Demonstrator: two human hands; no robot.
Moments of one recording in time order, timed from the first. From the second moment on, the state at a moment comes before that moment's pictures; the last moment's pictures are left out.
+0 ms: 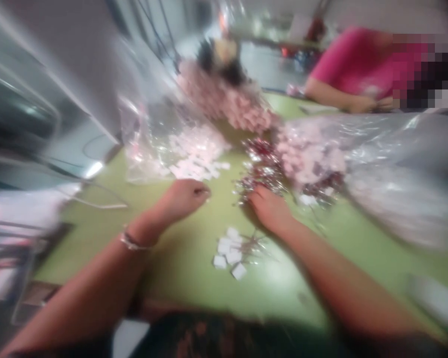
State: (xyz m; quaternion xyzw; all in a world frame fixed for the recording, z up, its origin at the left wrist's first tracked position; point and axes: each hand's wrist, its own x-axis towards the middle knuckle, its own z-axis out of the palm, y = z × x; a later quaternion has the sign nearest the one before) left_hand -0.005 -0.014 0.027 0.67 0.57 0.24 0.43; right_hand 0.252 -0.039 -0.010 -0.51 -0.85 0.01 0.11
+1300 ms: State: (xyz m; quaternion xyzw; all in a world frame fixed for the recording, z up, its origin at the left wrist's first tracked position) left_hand 0.022 -0.032 -0.011 0.63 0.44 0.21 0.60; right_hand 0.242 -0.072 0.020 -0.48 -0.85 0.18 0.09
